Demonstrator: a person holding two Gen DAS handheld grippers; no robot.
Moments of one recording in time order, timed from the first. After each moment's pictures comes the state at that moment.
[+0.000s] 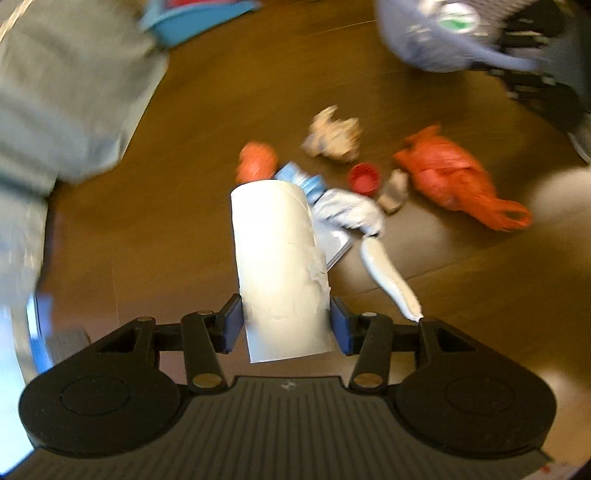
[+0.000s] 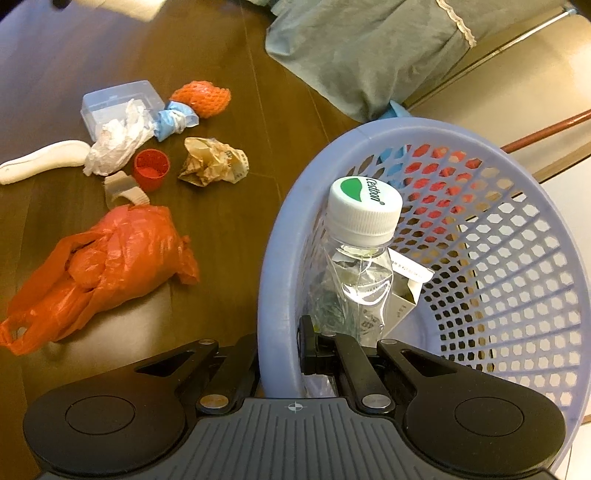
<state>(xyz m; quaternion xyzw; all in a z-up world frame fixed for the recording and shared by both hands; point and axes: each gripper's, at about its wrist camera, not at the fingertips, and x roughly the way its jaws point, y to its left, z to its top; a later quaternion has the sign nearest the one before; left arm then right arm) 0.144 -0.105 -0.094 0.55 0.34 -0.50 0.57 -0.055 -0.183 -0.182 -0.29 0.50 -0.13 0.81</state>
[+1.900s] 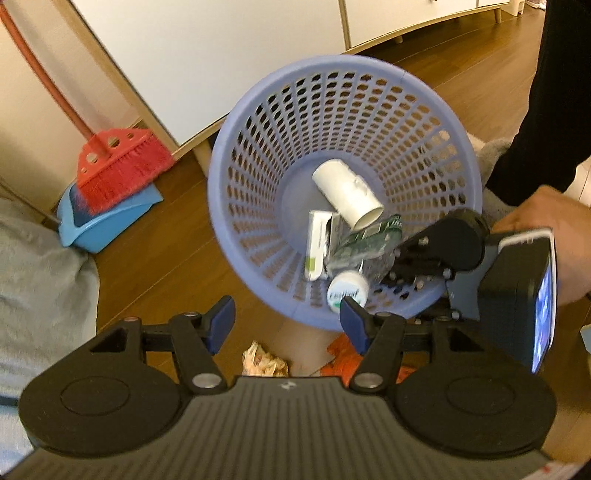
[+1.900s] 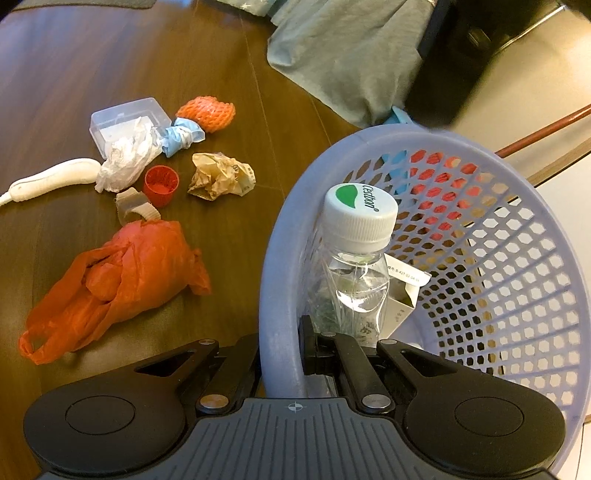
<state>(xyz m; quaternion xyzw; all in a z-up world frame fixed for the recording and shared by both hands) 0.038 -0.250 -0.029 0.51 0.20 -0.66 0.51 -0.057 -0.178 -0.175 -0.27 0.49 -0.12 0.82</state>
